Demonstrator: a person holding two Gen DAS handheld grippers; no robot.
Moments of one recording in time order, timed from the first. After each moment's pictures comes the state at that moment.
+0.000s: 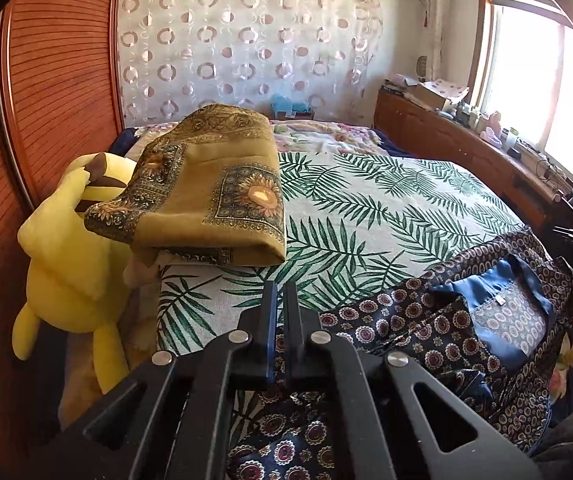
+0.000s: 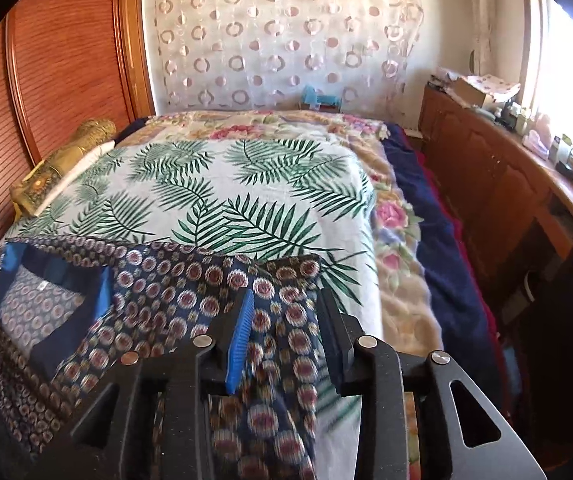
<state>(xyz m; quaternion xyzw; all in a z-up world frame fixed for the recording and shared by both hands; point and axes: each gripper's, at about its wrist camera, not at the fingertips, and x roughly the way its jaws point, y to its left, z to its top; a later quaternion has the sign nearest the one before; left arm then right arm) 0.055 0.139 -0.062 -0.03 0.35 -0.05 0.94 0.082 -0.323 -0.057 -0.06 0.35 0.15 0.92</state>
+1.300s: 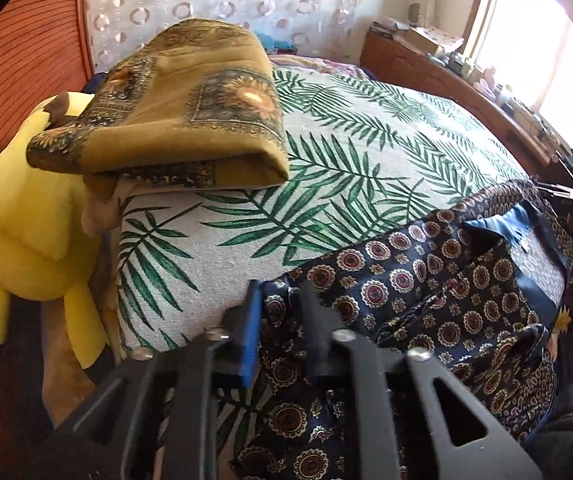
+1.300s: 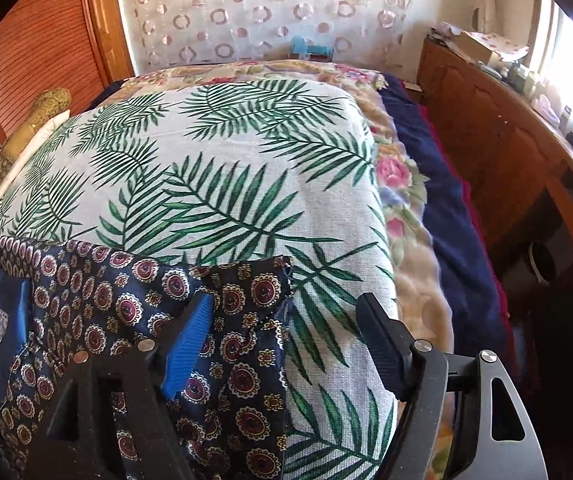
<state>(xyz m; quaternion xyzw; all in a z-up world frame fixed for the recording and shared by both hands) 0.084 0.144 -0.117 -0.03 0.45 -0.10 0.88 0.172 -0.328 -0.100 -0.07 0.43 0.13 0.89</state>
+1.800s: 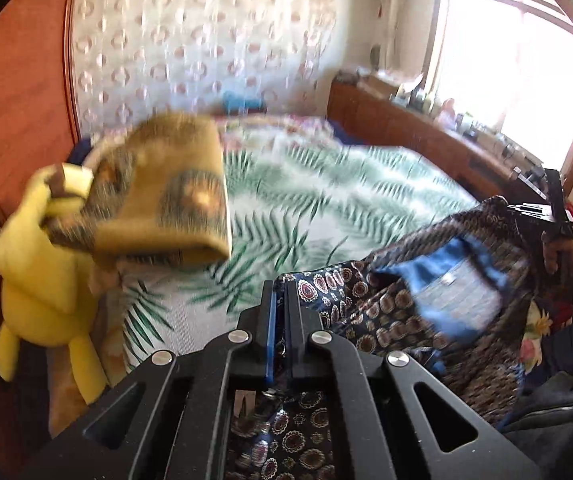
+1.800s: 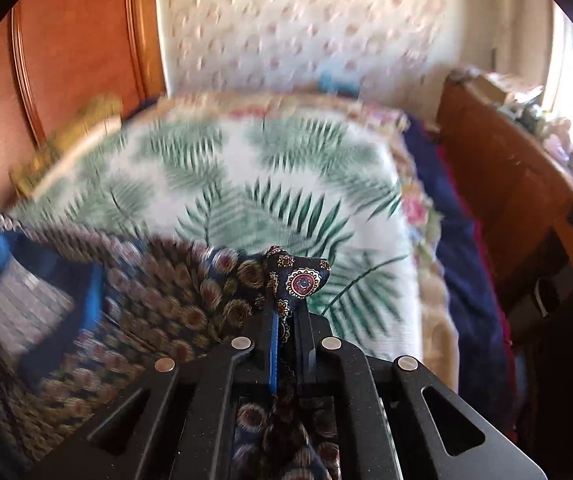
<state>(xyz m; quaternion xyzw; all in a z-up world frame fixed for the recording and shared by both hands) 0.029 0.119 -0.031 -0.02 0.33 -0.14 0.93 0.107 -0.315 -0.063 -0.07 0.35 0.17 0.92</state>
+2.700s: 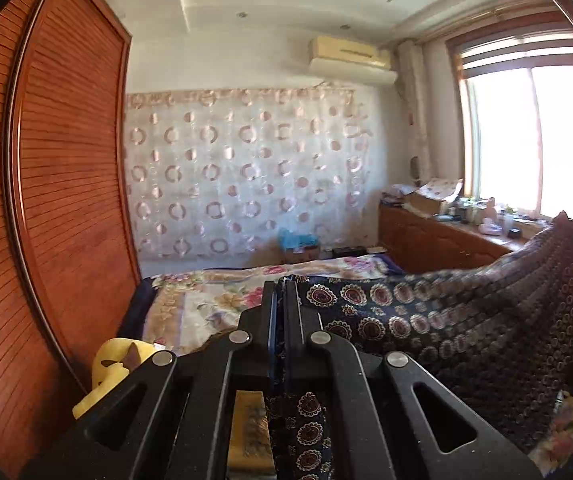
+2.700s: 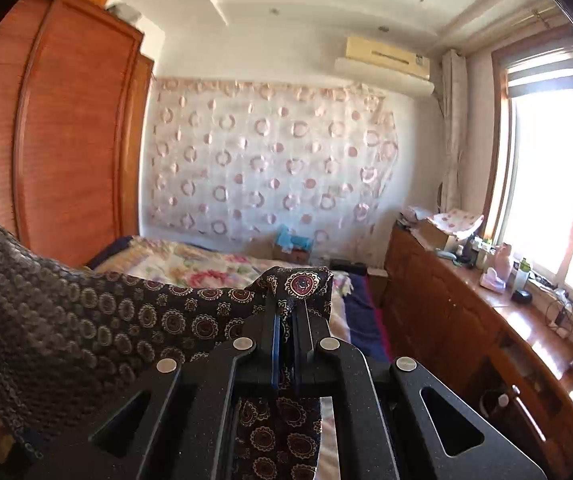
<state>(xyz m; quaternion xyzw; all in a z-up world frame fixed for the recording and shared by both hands) 0.108 0.147 0.130 0.01 0.14 -0.02 0.99 0.073 -0.318 0.146 -0.10 0.13 0.10 0.98</state>
